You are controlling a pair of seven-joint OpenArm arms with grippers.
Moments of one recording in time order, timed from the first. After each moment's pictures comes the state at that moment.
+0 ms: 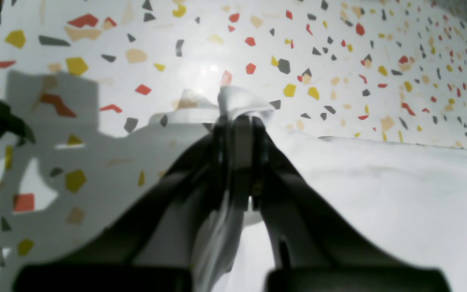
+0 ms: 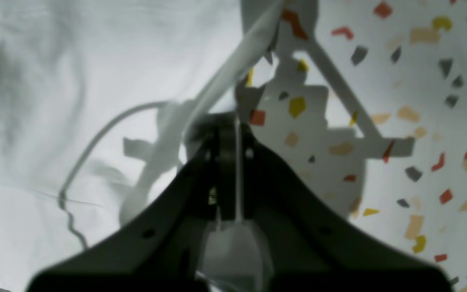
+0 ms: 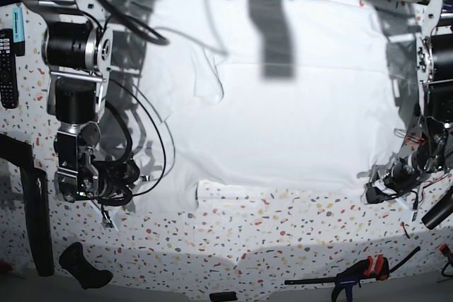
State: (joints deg) left arm -40.4 -21.8 0.1 23.5 -27.2 -35.9 19.7; right arm 36.3 13.2 7.5 48.9 3.7 23.3 -48.6
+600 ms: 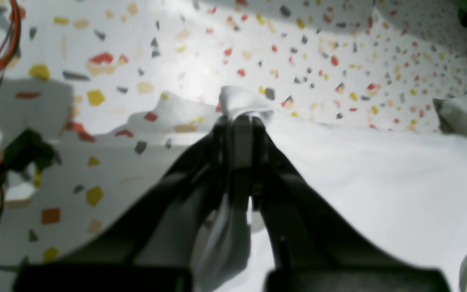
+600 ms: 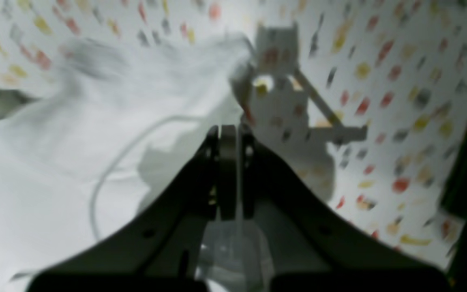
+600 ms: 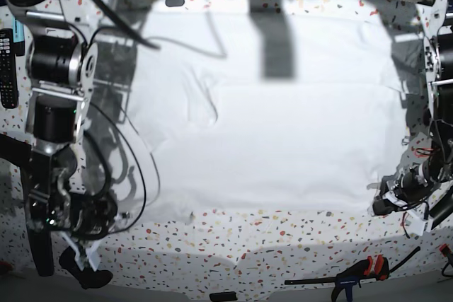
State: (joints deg) left arm -40.4 -24.0 0.1 28.8 -35.4 -36.1 26.0; right arm 41.8 17.3 7.4 55.3 9.1 26.6 -51.5
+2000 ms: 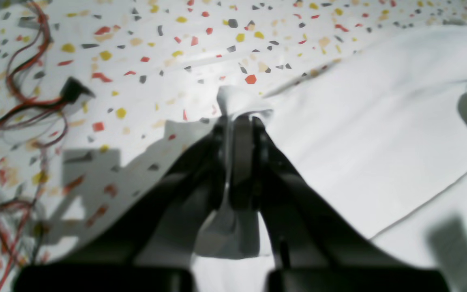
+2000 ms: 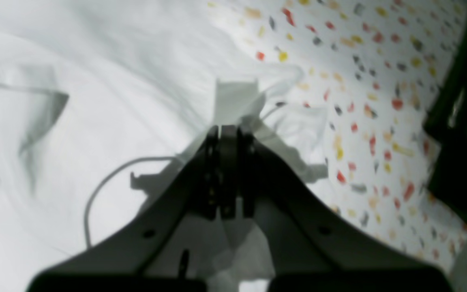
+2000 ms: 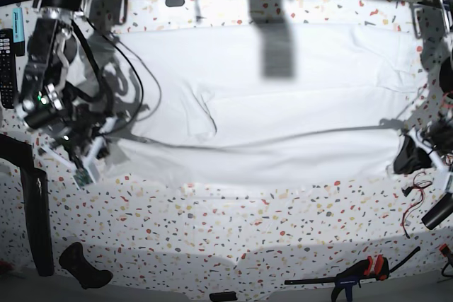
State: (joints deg) left arm -6.5 -30.3 -14.2 78.6 -42.0 -38.2 41.1; right arm 3.4 17.4 14.8 104.4 11.5 32.8 -57.4
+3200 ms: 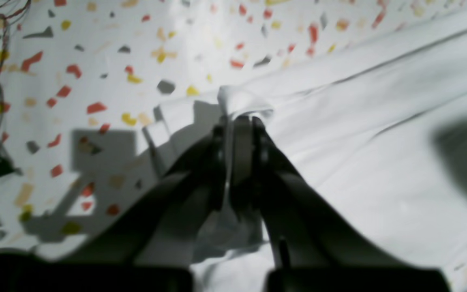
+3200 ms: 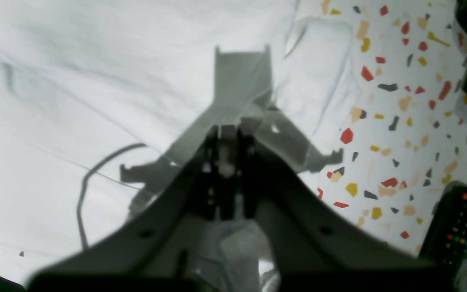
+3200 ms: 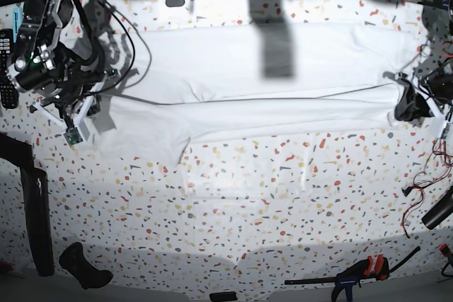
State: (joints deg) left arm 8.8 -30.3 -17.5 86.2 -37.2 -38.3 40.6; right arm -6.6 17.2 19.5 109.8 14.6 32.8 -62.9
